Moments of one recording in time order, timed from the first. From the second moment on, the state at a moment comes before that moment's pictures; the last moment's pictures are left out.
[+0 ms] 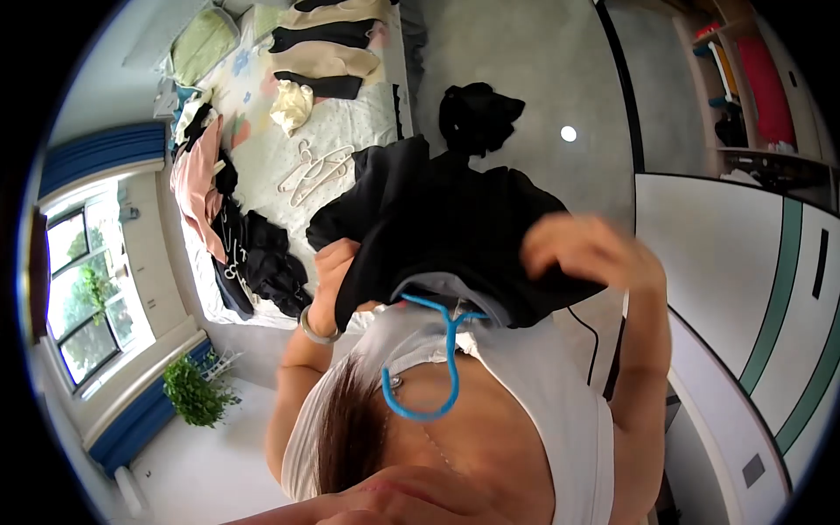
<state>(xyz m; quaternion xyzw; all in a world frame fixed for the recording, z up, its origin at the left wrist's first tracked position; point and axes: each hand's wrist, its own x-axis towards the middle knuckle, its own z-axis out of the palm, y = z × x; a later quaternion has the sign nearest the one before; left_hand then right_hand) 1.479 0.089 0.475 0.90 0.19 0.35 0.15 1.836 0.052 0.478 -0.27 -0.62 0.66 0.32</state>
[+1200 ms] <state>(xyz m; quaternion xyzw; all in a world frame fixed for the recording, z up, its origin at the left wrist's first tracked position) 1.412 0.031 0.526 0.82 0.41 0.40 0.01 1.697 0.155 0.289 -0.26 -0.84 0.48 0.05</state>
